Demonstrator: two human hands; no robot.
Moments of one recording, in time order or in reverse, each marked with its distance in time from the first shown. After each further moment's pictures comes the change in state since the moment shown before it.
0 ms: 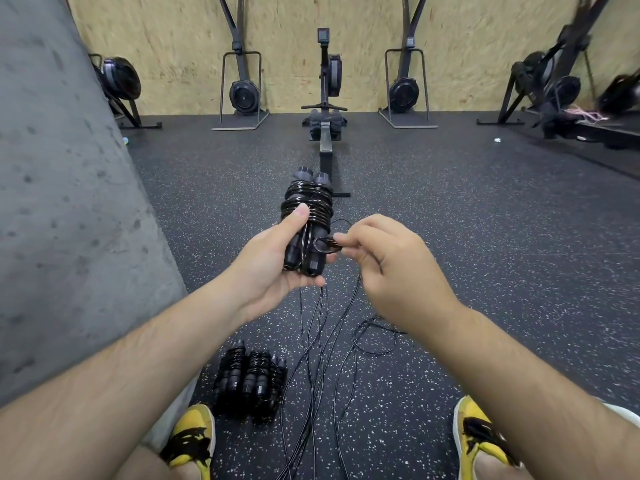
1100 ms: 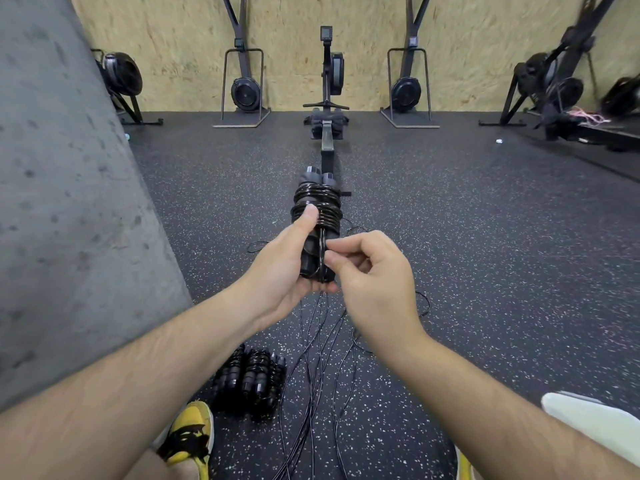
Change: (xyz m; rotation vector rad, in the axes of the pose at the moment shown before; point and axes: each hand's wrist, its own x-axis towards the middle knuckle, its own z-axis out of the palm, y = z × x) left_hand -0.001 -0.015 0.011 -0.017 0.024 0.015; right_hand -0.008 -0.034 0.034 0.539 0.239 0.495
